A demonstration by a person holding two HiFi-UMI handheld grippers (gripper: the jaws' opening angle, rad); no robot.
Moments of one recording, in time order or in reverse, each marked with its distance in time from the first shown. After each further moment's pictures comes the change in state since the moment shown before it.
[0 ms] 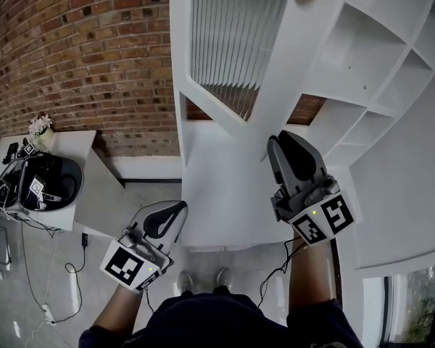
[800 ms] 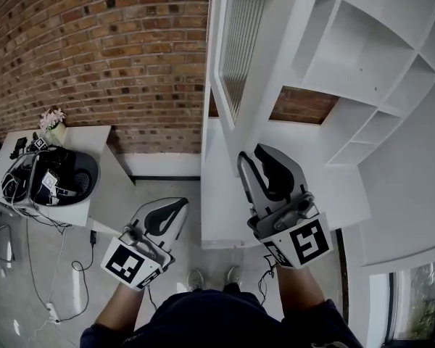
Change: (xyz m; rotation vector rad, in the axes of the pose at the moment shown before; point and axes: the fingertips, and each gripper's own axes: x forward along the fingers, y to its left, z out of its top) left arm -0.073 0.033 0.007 0.007 -0.020 0.013; right arm 0.040 0.143 0.007 -0.135 -0.044 0.039
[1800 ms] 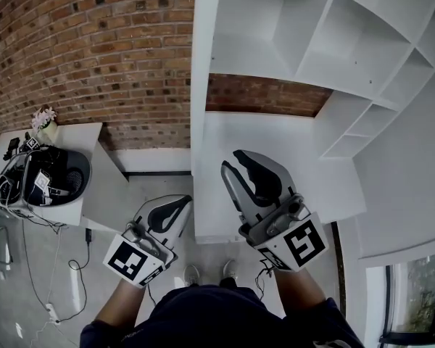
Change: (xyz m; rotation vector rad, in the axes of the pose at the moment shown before) left arm 0.022 -0.013 -0.009 -0.023 0.001 -0.050; right arm -0.007 0.014 -0.009 0.096 0.015 0.079
